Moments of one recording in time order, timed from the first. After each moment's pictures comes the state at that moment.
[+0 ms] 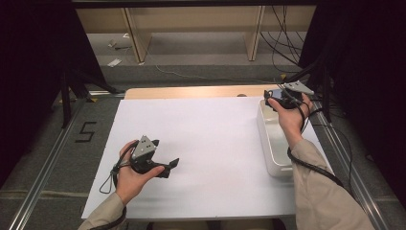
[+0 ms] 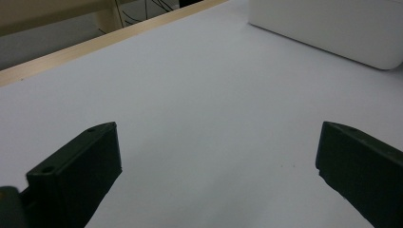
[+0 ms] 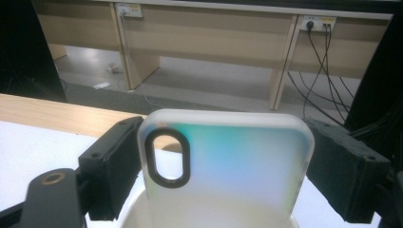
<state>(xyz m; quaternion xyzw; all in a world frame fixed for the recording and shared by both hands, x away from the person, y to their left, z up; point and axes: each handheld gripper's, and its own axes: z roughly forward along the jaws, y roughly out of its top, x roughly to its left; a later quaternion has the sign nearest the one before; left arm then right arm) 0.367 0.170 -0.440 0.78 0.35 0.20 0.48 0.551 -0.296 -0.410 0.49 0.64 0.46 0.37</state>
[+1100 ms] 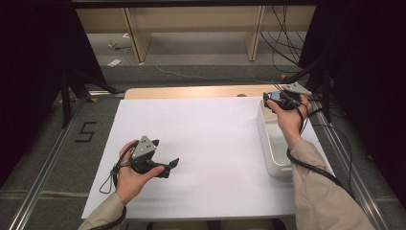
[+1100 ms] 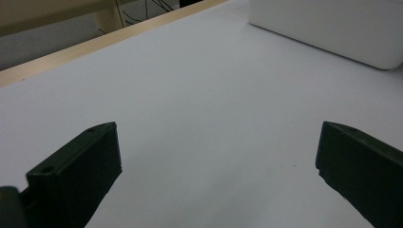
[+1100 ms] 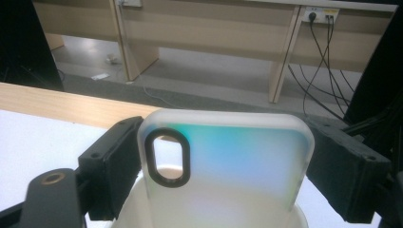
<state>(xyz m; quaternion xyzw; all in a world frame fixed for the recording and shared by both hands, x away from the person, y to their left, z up) 0.366 0.170 -0.440 0.78 0.35 0.20 0.48 0.553 -0.294 -0.417 0.50 0.65 0.44 0.37</state>
